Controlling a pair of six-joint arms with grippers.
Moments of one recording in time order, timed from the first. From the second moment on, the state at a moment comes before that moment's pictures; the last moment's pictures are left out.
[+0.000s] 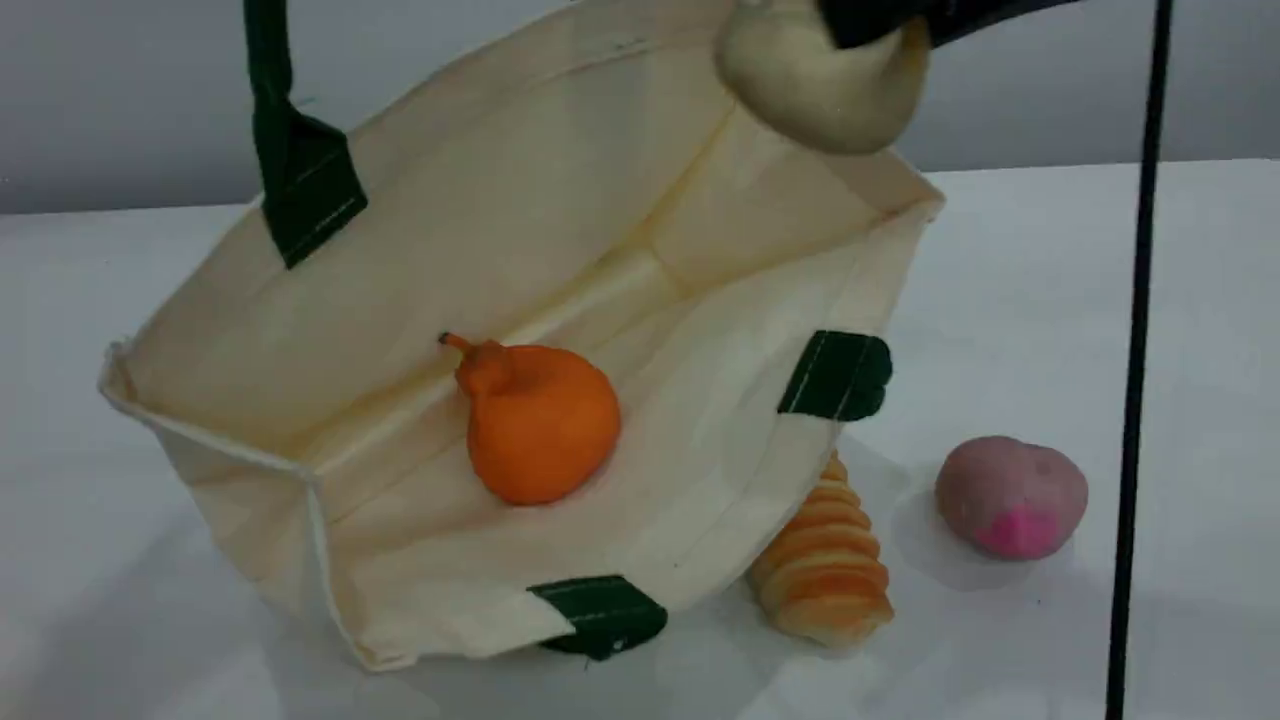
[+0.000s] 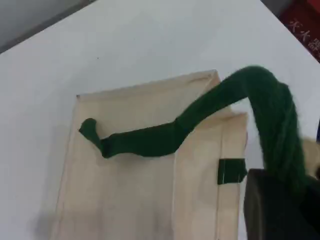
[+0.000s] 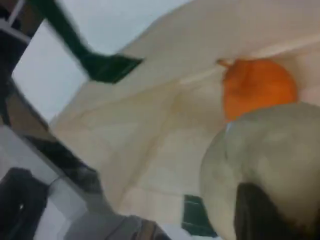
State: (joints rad) left arm -0.31 1.57 -1.75 -0.52 1.17 0.39; right arm 0.34 1.44 -0.97 1.00 0.83 -0.78
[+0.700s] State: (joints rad) left arm -0.31 1.57 -1.75 -0.56 1.18 0.38; right arm 0.83 1.67 -0.87 1.22 -0.08 -0.73
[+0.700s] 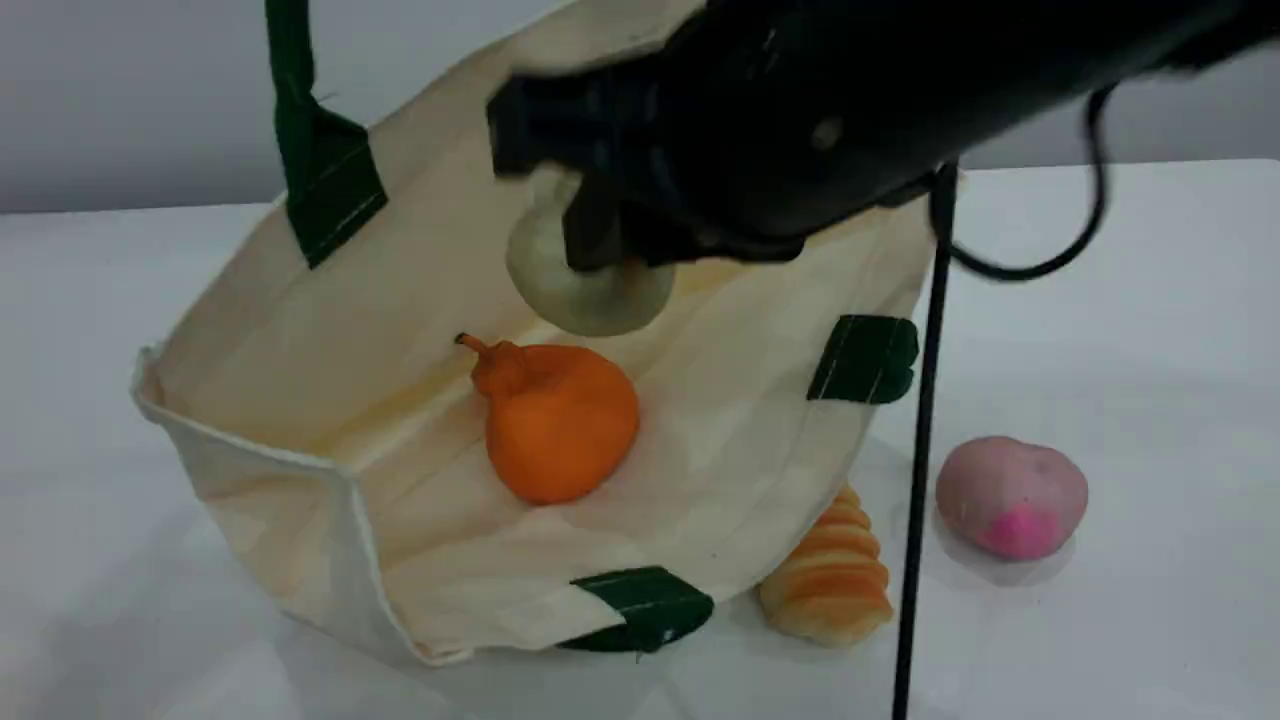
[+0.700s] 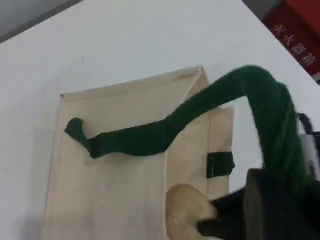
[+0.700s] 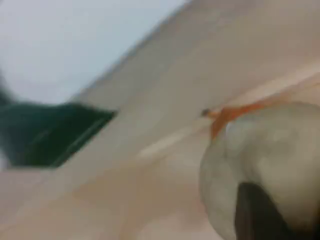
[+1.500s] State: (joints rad) left arm -0.31 1.57 -1.75 -0.49 1.17 0.38; right arm 0.83 1.74 -0.97 1.20 -0.03 -0.87
